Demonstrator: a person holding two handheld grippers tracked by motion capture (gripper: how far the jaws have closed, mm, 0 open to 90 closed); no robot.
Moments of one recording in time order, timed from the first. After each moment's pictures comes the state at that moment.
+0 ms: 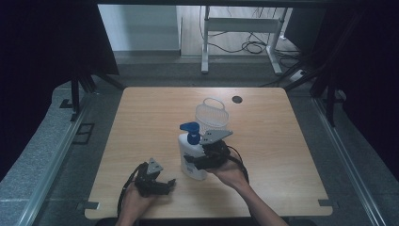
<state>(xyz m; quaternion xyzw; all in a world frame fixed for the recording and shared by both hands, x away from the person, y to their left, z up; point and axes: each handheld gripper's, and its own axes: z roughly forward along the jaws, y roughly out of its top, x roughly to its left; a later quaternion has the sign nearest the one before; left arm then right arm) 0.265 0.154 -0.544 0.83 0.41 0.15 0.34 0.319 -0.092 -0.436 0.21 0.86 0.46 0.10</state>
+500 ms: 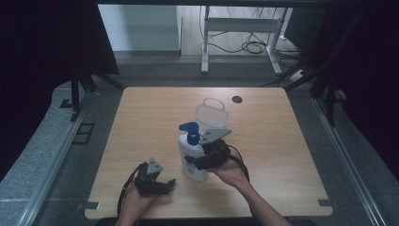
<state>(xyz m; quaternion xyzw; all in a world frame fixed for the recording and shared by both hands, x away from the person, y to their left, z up) 0.266 0.155 -0.544 0.83 0.41 0.15 0.34 0.319 -0.091 -0.431 0.20 0.87 0.45 0.09</state>
